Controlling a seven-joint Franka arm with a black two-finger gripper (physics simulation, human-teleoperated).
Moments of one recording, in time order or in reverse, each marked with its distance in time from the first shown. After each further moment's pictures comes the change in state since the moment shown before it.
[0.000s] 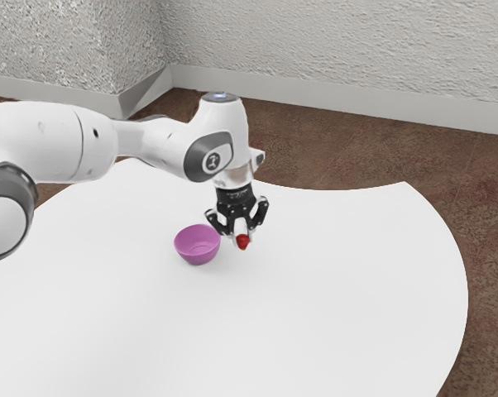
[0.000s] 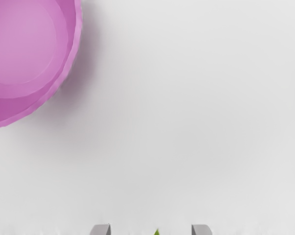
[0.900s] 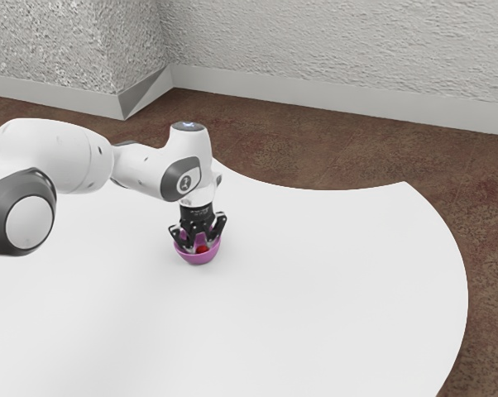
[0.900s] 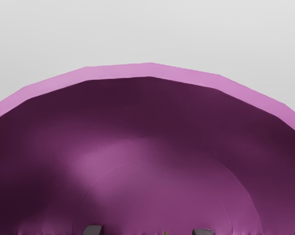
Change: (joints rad) arm 0.076 0.151 0.106 0.020 0.026 0.065 0.000
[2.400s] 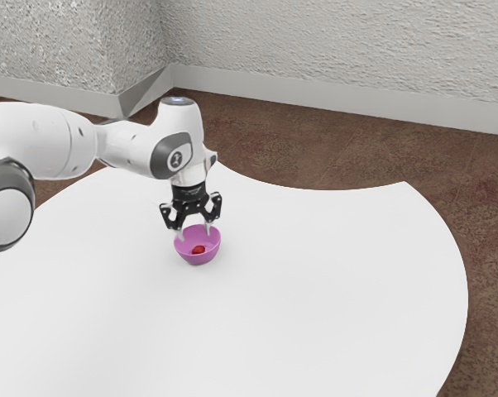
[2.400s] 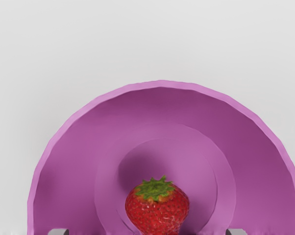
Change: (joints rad) arm -0.014 -0.120 0.022 -0.032 -0.031 -0.064 0.104
